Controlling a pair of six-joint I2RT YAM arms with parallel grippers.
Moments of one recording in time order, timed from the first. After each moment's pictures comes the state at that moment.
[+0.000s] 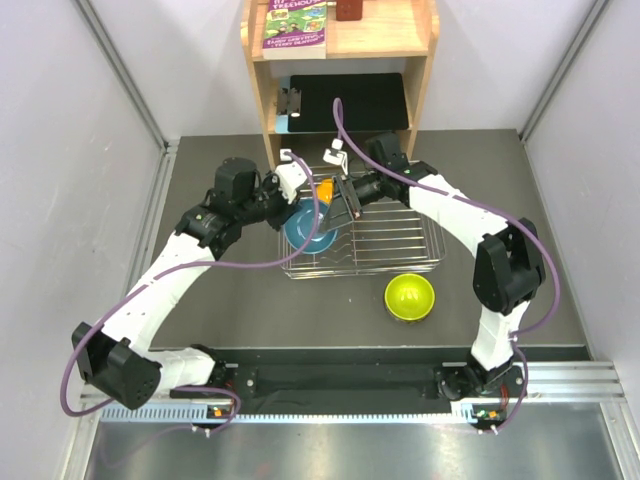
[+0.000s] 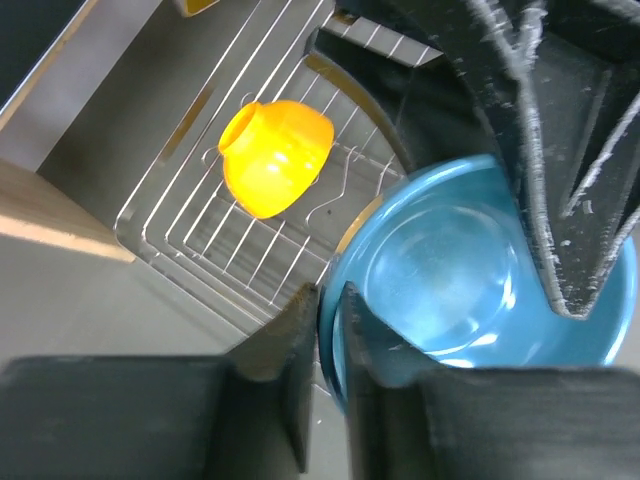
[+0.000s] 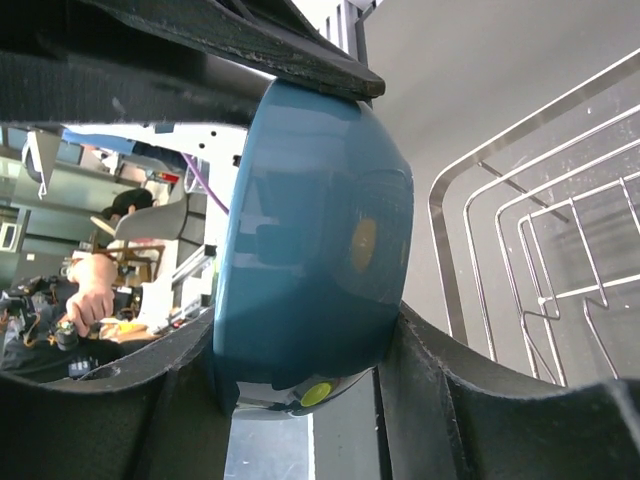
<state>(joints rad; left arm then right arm) -0.47 1.24 1.21 -0.44 0.35 0.39 0.55 1.85 1.58 -0.47 -1.22 0.26</state>
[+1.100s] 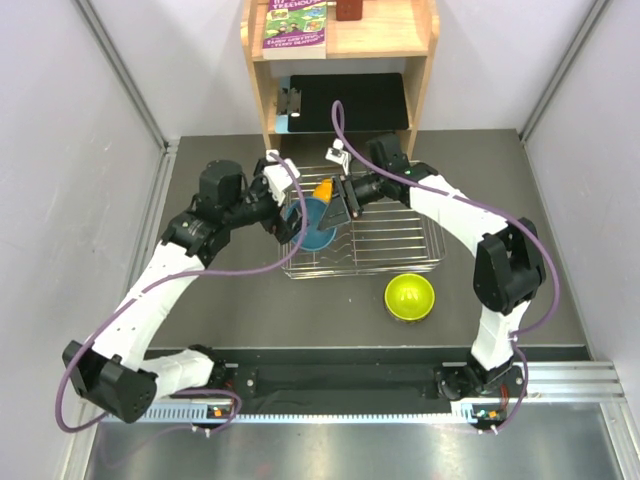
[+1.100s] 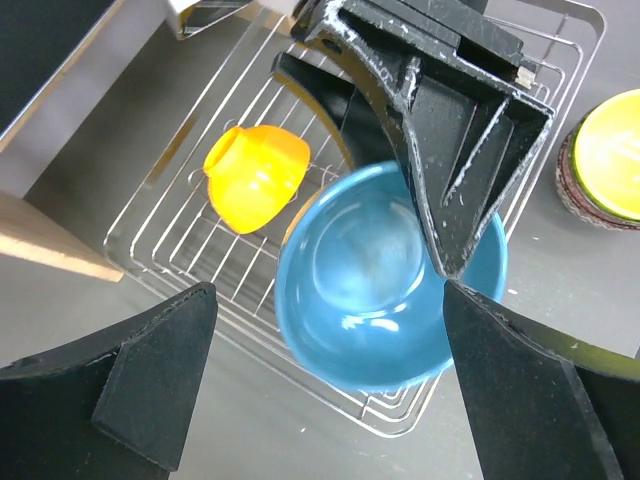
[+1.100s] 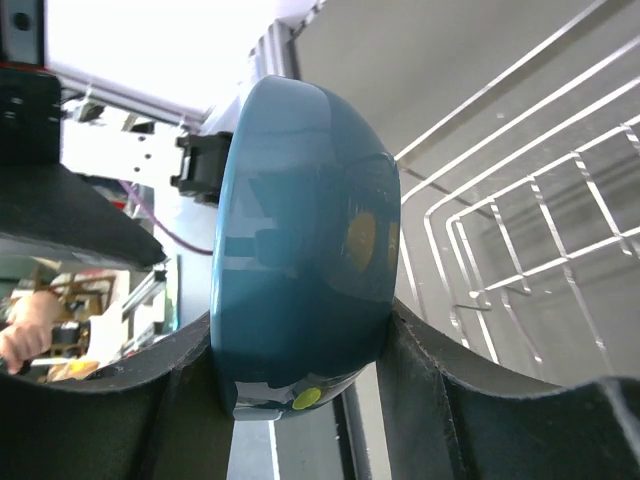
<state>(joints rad) -0.43 1.18 1.20 -0.44 0.46 0.36 0.54 1.85 1.56 -0.45 -1.10 0.23</state>
